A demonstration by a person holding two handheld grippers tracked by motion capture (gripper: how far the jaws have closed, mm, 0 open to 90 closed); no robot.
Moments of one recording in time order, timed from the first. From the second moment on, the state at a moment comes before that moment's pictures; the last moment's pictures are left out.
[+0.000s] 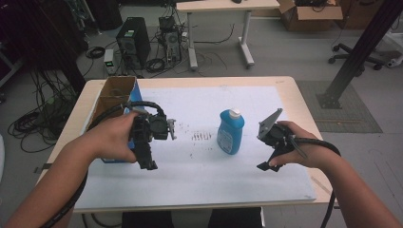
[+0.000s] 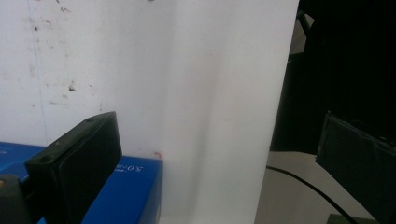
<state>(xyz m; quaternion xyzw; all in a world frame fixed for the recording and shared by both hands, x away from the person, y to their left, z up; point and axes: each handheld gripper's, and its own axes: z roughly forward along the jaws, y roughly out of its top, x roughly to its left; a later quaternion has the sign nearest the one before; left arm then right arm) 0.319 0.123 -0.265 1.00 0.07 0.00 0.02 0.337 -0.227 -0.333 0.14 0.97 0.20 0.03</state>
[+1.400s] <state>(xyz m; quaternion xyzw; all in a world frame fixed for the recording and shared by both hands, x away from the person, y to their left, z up) 0.326 0.126 -0.271 1.00 0.07 -0.01 0.02 0.355 -0.204 -0.404 0.23 0.89 0.38 0.09</state>
